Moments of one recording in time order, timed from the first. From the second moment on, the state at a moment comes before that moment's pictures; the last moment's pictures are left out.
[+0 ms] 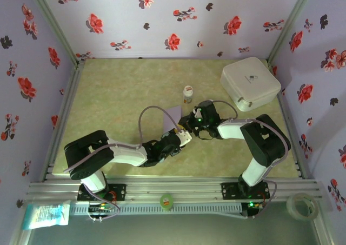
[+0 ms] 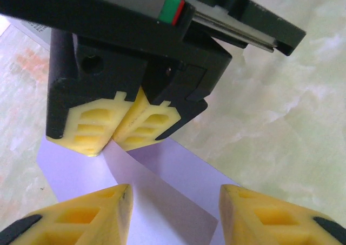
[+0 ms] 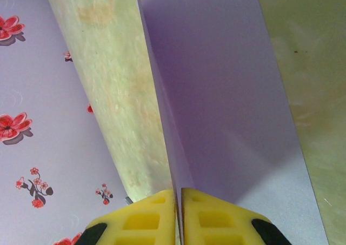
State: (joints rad) left arm -1.18 1.66 0.65 0.37 -0.48 0.19; right arm 0.55 1.68 0.68 0.33 -0.59 1.27
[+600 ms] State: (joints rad) left arm -1.19 1.63 0.60 0.39 -0.49 0.17; right arm 0.55 1.68 0.67 0.33 -0.57 1.27
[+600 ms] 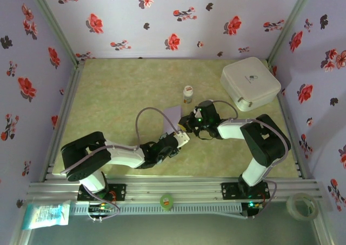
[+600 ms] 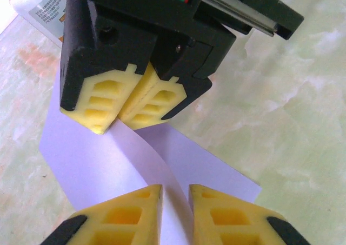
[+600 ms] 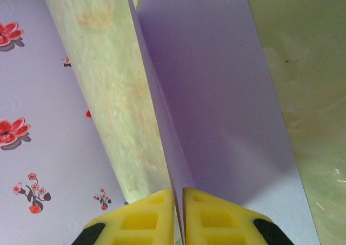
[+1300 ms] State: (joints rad) left arm -1.19 1.60 0.60 0.39 -0.44 0.09; right arm 0.55 1.68 0.67 0.31 -0.56 1.27
